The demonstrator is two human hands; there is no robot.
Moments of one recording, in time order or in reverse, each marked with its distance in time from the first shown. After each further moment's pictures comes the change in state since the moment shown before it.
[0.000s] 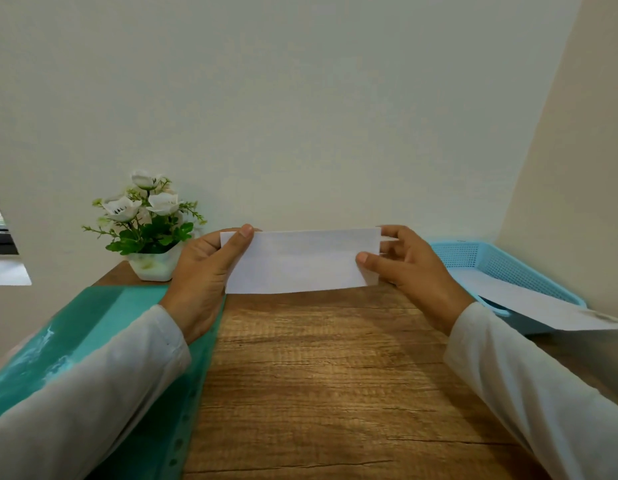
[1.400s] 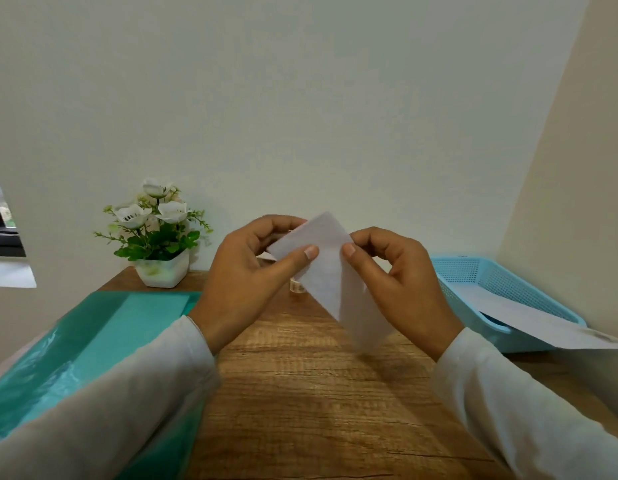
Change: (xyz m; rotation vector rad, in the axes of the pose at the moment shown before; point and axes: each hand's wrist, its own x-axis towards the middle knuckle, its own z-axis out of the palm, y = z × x) left_hand -0.022 0.019 0.032 0.450 -0.191 0.439; right_hand -0.022 -0.036 0.032 -0.238 0.041 -0.494
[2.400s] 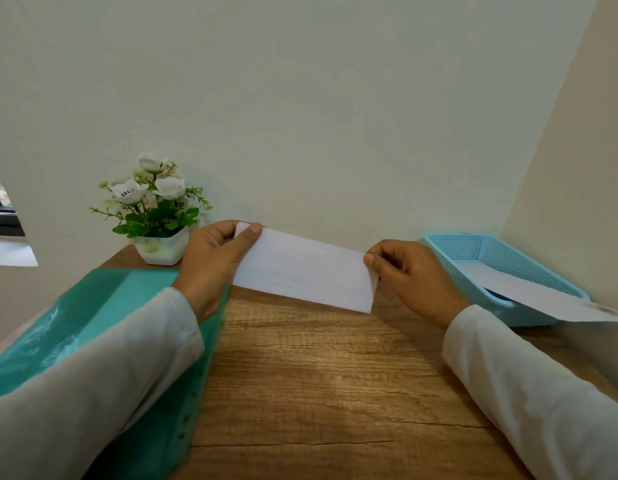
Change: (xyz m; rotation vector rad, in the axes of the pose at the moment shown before) left_hand 0.003 -0.059 -0.027 -0.193 0.201 -0.429; right_hand -0.007 0.080 -0.019 -0.208 -0.175 0.194
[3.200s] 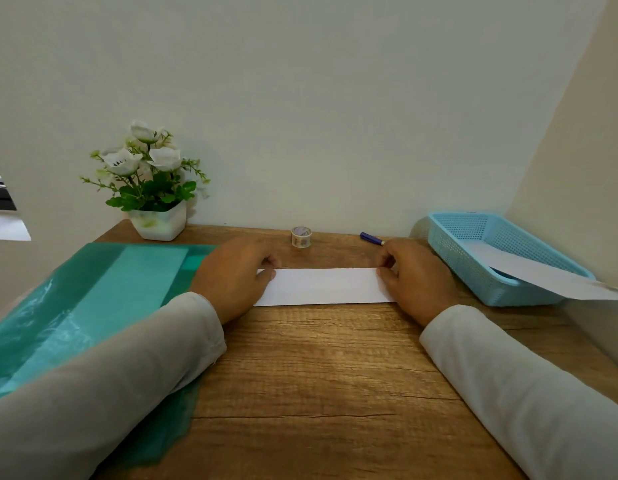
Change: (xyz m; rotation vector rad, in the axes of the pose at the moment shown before) left_hand -0.015 -0.035 -0.004 1.192 -0.295 0.294; right_hand -0.017 0.018 0.021 -0.534 0.005 0.145
